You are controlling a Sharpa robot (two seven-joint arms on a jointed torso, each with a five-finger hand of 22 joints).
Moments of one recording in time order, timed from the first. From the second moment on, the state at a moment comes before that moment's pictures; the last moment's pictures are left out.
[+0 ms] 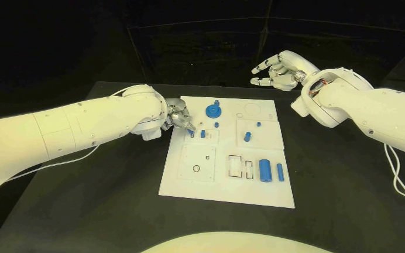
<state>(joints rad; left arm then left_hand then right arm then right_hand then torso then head) 1.26 -0.70 -0.11 1.35 -1.03 0.10 -0.43 1.12 -0.02 0.55 -0.01 0.11 0.82 0.06 0.76 0.43 1.28 -0.02 1.15 0.92 1.47 -0.07 1.56 1.31 0.08 1.44 0.03 1.32 1.21 1.30 -0.76 -0.02 1.36 -1.06 -0.36 0.06 1.38 0.01 -0.08 0.15 0.42 0.87 0.17 0.15 0.08 1.33 0.07 1.26 1.27 1.47 0.00 1.40 1.30 0.08 1.37 0.10 1.31 1.08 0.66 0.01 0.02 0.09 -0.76</state>
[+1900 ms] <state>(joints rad) 1.26 -0.70 -0.11 1.34 -1.03 0.13 -0.45 1.11 -0.03 0.56 0.00 0.14 0.82 0.06 0.76 0.43 1.29 -0.02 1.15 0.92 1.47 -0.07 1.56 1.31 0.08 1.44 0.03 1.32 1.21 1.30 -0.76 -0.02 1.36 -1.06 -0.35 0.06 1.38 0.01 -0.09 0.15 0.42 0.87 0.17 0.15 0.08 1.33 0.07 1.26 1.27 1.47 0.00 1.40 1.30 0.08 1.37 0.10 1.31 1.08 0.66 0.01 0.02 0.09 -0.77</state>
